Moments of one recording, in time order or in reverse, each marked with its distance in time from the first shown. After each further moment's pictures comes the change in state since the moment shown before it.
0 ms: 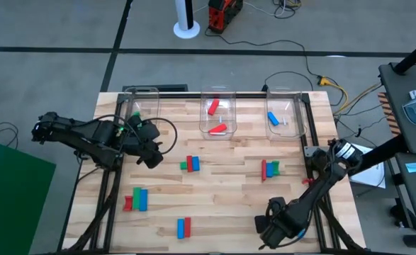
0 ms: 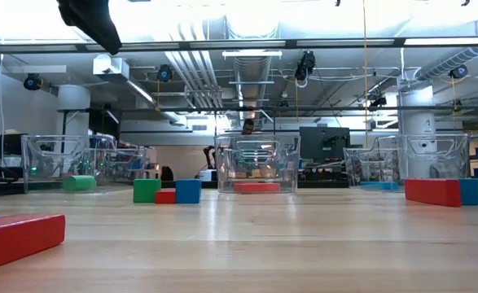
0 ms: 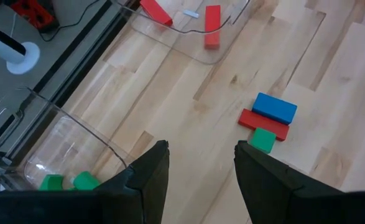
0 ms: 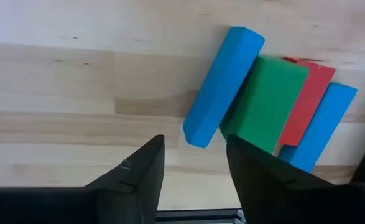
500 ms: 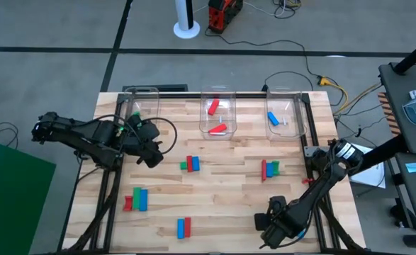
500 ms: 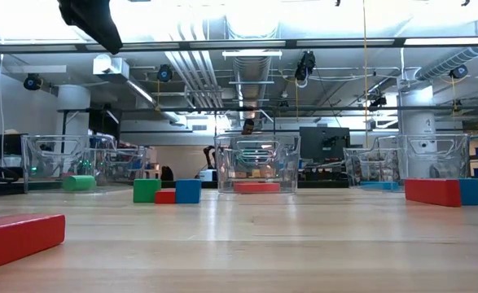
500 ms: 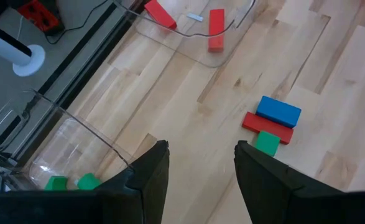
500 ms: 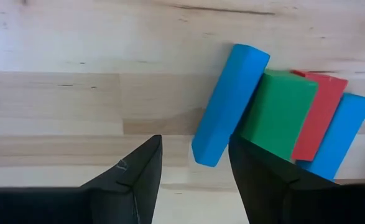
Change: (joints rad) left arm 0.000 0.000 0.000 0.000 -0.019 0.000; right arm 0.007 0.000 -0.025 0.018 0.059 0.058
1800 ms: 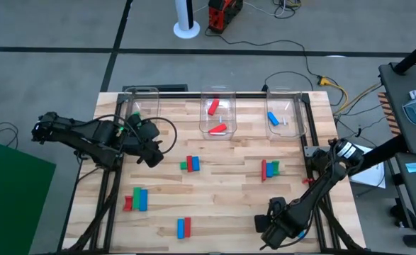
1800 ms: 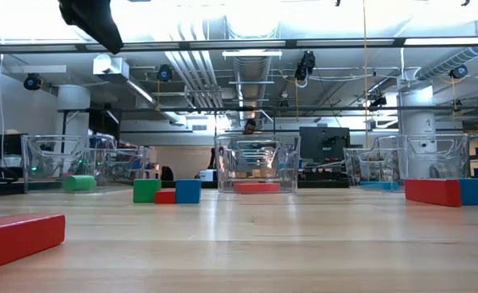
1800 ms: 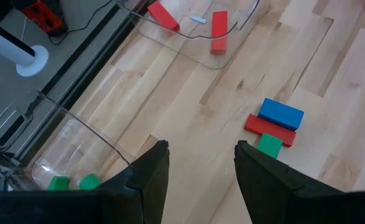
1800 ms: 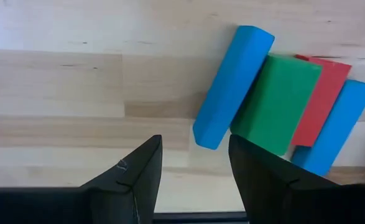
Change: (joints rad) left arm 0.001 0.000 0.000 0.000 -0.014 -0.005; right arm 0.005 -0.008 0.005 0.020 -0.027 -0.012
